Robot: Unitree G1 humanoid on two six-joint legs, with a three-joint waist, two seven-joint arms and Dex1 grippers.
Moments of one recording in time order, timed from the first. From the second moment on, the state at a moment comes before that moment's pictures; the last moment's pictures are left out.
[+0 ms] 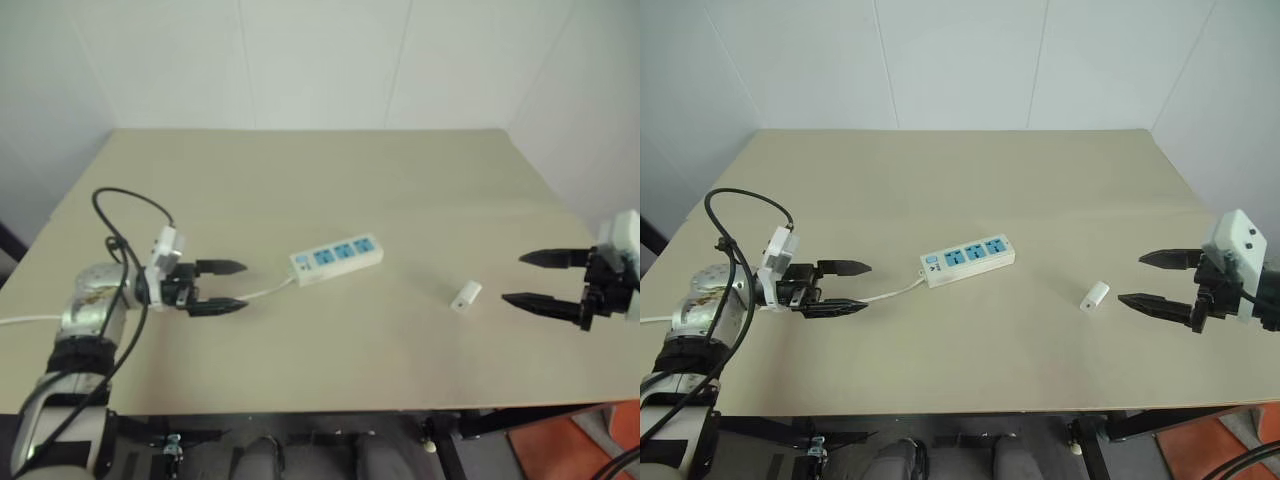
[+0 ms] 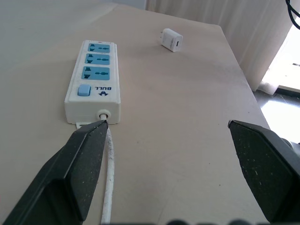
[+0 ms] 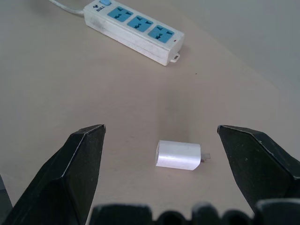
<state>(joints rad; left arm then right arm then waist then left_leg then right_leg) -0.59 0.71 0.03 0.54 -0.47 0.14 -1.59 -0.18 -1.10 -0.40 -0.01 0.49 0.42 1.29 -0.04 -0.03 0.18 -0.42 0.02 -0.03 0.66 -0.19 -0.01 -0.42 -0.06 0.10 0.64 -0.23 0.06</state>
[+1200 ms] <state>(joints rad) -0.86 0.48 -0.11 0.98 -0.06 -0.04 -1.30 -0.15 -0.87 -0.18 -0.46 0.53 0.58 0.90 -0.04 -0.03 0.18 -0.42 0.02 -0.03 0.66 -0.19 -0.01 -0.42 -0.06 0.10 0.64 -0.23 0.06</state>
